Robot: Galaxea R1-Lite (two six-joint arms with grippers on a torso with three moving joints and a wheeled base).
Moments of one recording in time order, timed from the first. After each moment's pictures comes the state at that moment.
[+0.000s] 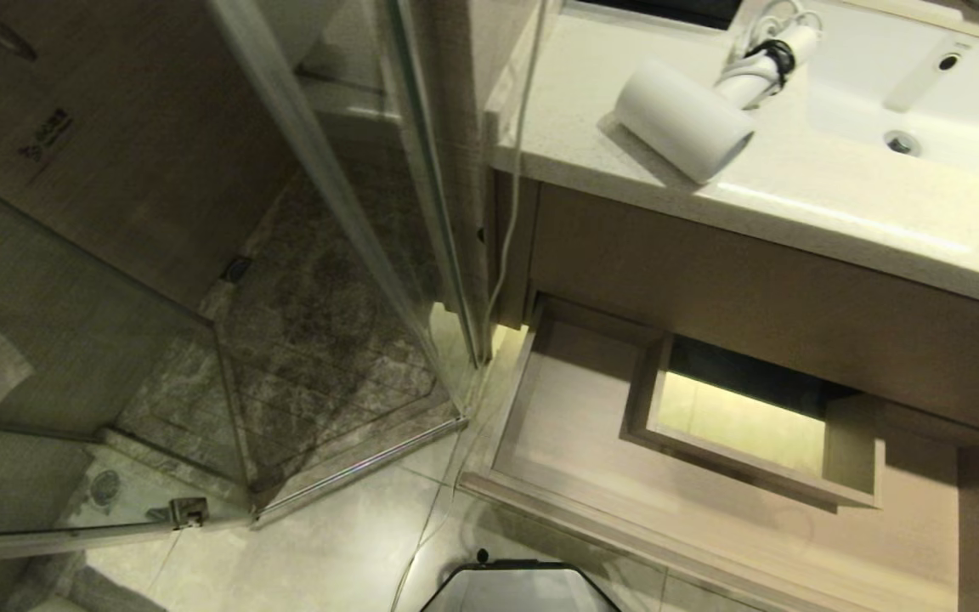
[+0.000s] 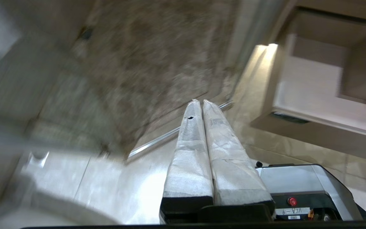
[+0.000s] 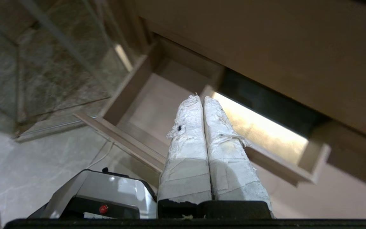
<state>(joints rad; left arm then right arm) 0.00 0.00 0.00 0.01 0.00 0.04 0.14 0.00 0.00 -0.11 0.02 -0.09</state>
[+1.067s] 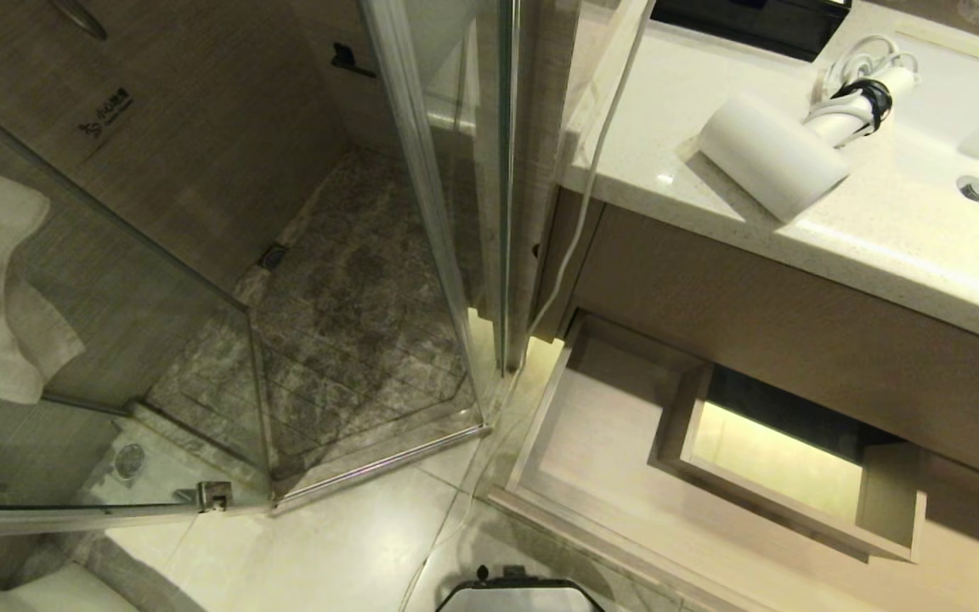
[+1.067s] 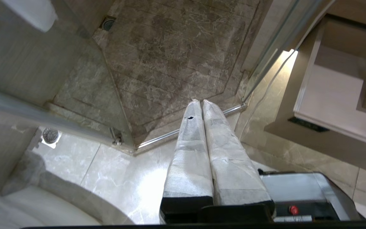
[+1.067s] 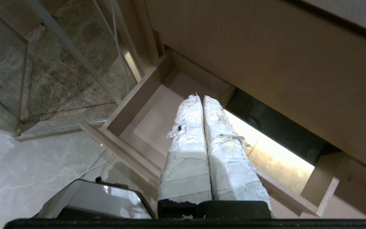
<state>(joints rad) 0.00 0.00 0.00 0.01 0.00 0.04 0.14 0.00 0.00 -0.11 0.03 -0.11</state>
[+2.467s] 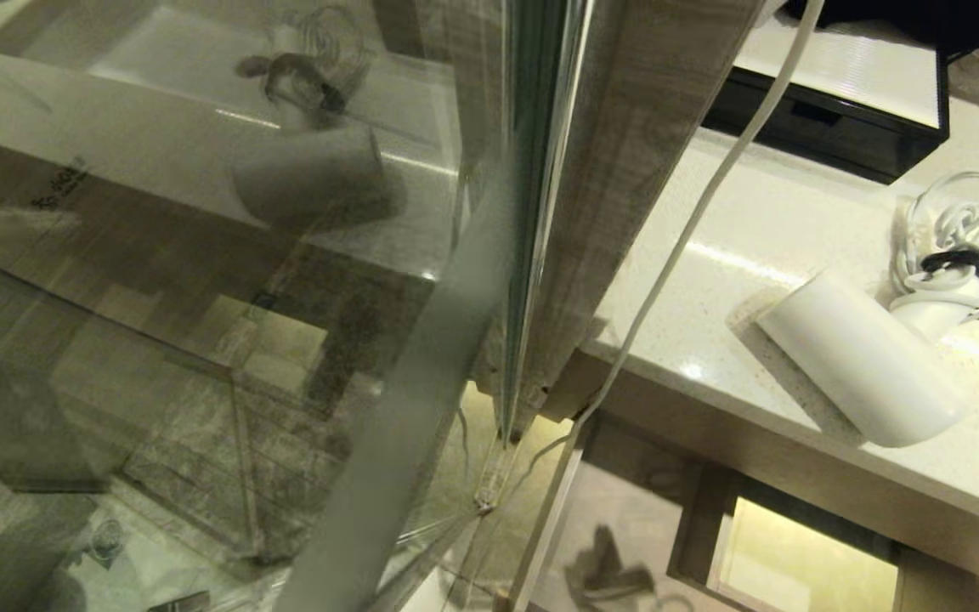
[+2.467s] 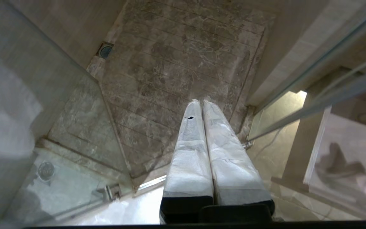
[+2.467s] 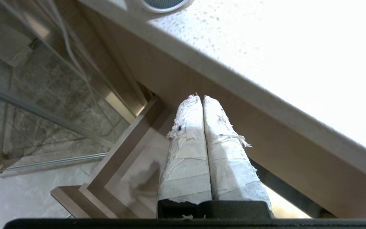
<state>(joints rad) 0.00 0.00 0.00 0.01 0.00 0.03 0.14 0.00 0.00 -0.11 0.03 -0.11</state>
